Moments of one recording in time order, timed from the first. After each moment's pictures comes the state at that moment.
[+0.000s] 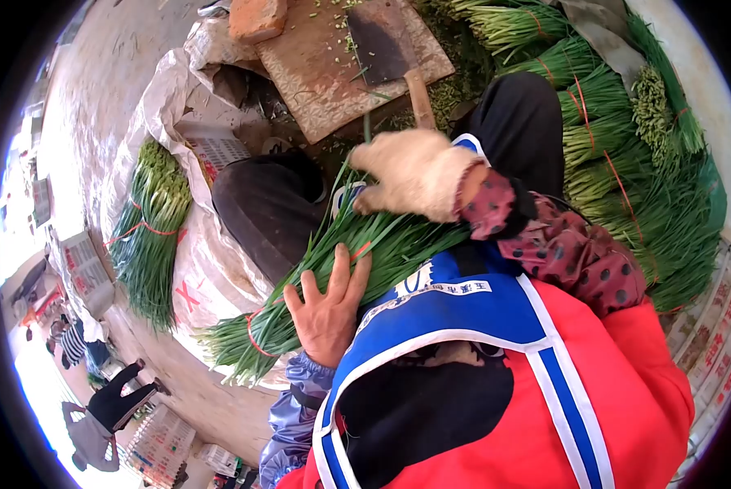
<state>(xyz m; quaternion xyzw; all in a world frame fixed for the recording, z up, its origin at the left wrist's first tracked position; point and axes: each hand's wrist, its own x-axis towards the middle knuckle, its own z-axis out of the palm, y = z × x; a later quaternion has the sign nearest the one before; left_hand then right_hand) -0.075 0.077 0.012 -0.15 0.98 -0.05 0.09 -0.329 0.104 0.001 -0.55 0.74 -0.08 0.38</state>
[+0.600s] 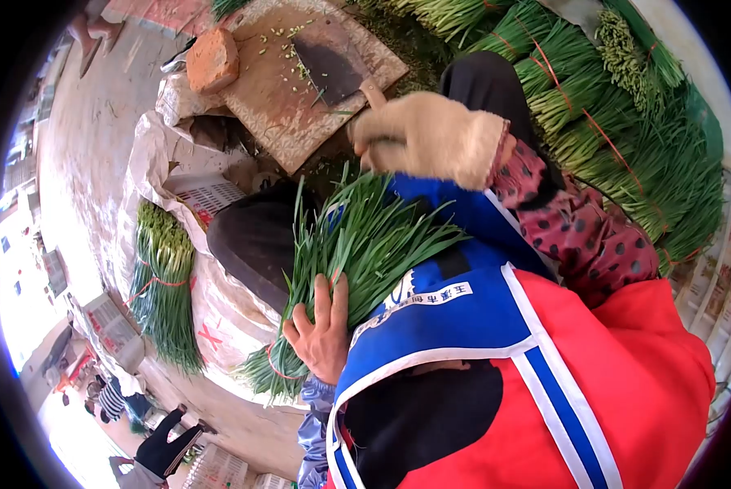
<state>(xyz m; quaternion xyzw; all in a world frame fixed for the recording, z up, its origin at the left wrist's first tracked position) -0.065 0.080 0.010 -0.20 0.98 -0.02 0.07 -0.383 0.158 -0.013 -0.51 0.69 -0.41 0.31</state>
